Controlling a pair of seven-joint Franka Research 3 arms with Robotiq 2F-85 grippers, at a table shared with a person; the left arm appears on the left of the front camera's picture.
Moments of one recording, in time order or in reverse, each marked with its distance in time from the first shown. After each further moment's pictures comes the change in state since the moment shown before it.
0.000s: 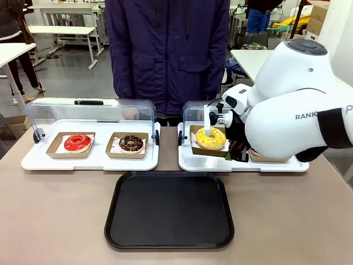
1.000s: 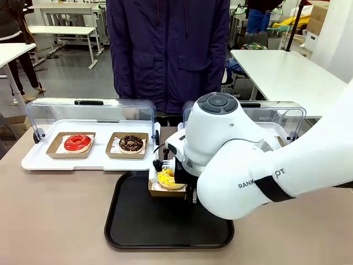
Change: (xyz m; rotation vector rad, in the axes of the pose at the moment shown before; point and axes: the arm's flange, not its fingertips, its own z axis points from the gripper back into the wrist) left arm 0.000 0.000 0.000 0.000 0.000 0.000; right arm 0.102 0.085 -0.089 0.076 0.068 0.048
